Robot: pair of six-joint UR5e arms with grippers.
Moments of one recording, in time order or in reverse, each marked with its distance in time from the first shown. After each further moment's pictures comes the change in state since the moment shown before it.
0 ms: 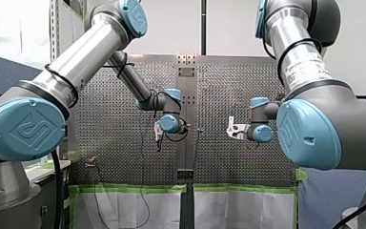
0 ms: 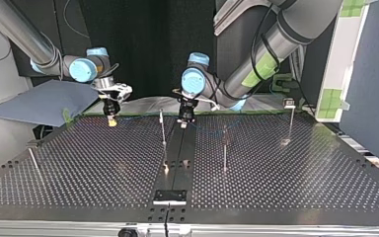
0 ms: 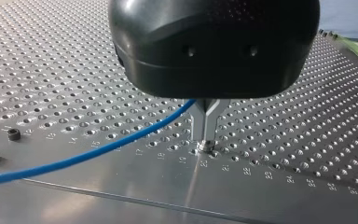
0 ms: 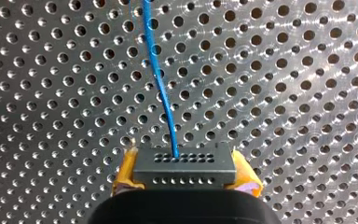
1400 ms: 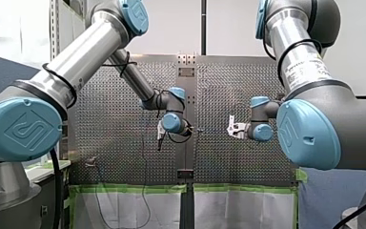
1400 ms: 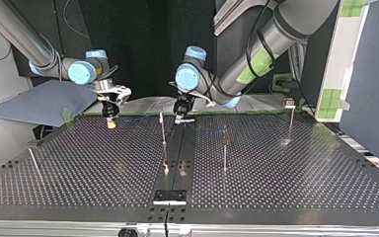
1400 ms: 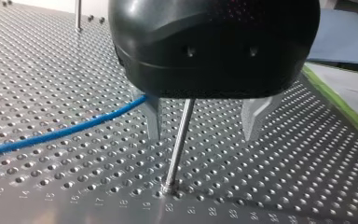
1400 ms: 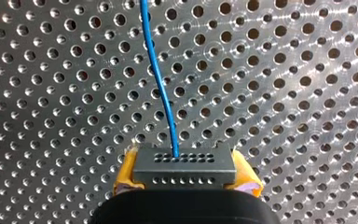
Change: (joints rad) left arm -0.040 0.009 -0.001 -0.091 0.003 0.105; right arm -0.003 0.007 -0.025 0.022 0.001 0.003
